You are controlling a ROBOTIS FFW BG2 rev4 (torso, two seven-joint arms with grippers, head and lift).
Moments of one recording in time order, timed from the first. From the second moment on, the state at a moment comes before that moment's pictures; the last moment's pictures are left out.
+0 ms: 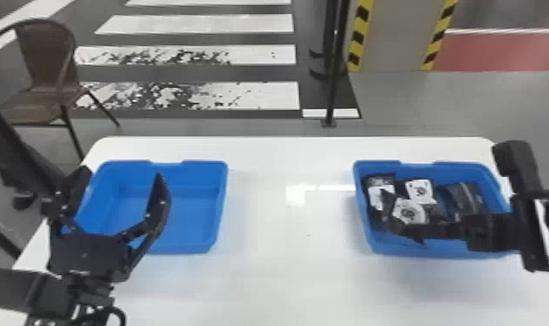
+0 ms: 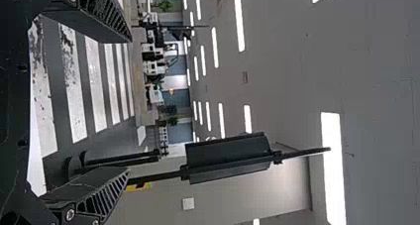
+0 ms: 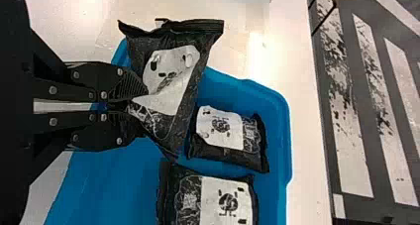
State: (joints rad) left arm 0.52 0.08 0.09 -2.00 0.01 -0.41 -0.06; right arm -0.08 -0.24 -0.09 -2.04 0.24 1.51 0.96
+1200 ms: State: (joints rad) left arm 0.50 0.10 -0.03 -2.00 0.18 -0.51 -0.05; right arm -0.25 -0.24 0.16 -1.70 -0.41 0.62 0.89
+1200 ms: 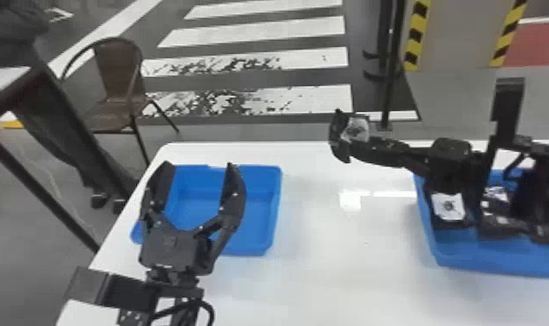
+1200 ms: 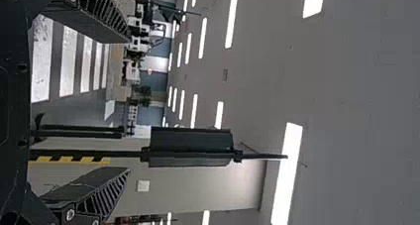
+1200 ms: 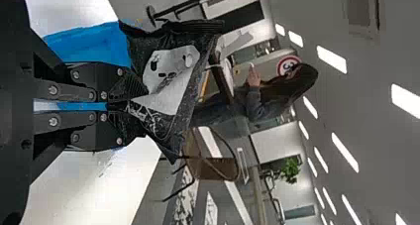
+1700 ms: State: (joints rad) left arm 0.45 0.19 -0.28 -2.01 0.32 -0.45 -0.05; right arm -0.31 -0.24 0.30 -1.61 -0.48 0.55 0.88
